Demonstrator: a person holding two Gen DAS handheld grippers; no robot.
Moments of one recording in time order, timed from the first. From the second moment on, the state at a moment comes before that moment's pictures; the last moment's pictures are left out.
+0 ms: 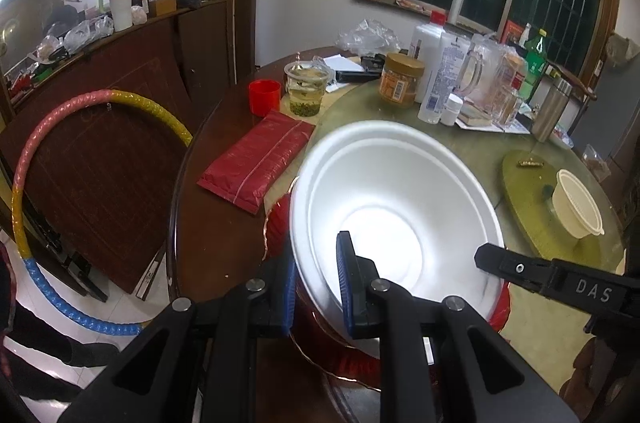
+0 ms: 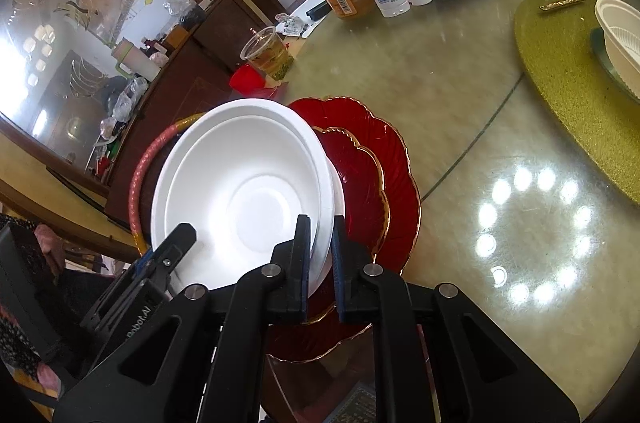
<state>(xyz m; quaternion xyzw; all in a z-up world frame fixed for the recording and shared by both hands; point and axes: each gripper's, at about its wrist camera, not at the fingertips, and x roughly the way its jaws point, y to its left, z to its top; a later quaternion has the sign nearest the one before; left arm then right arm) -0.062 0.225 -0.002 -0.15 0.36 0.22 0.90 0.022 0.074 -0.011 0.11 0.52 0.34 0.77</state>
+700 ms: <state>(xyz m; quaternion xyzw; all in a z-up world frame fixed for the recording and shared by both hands) -0.063 0.176 0.044 -0.13 0.26 0.18 0.94 0.014 -0.008 0.021 0.22 0.44 0.31 0.81</state>
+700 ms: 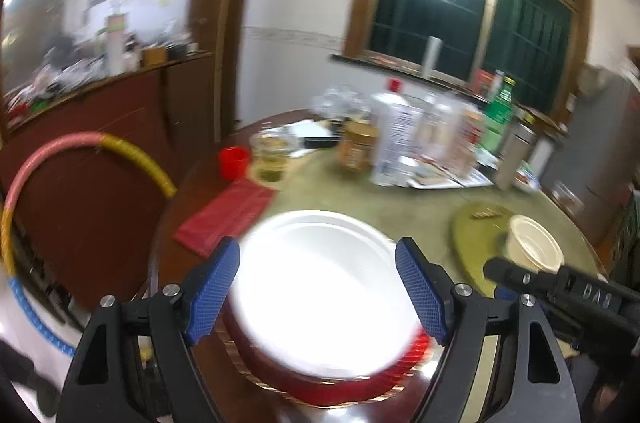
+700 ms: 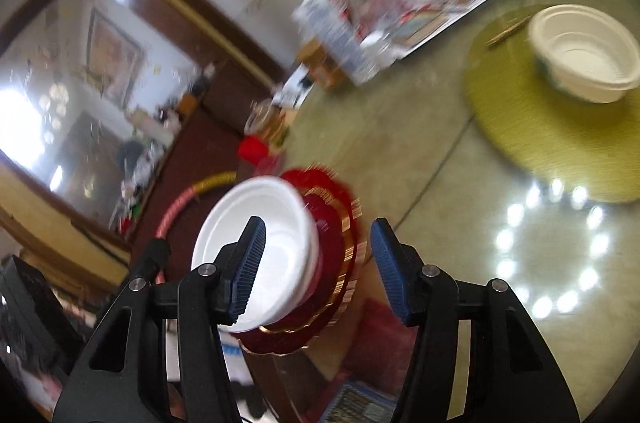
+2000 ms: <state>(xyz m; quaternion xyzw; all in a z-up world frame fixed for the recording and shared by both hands) 0.077 -0.015 -0.040 0.02 0.41 0.03 0.91 0.030 -0.225 -0.017 0.36 0.33 0.08 0.87</state>
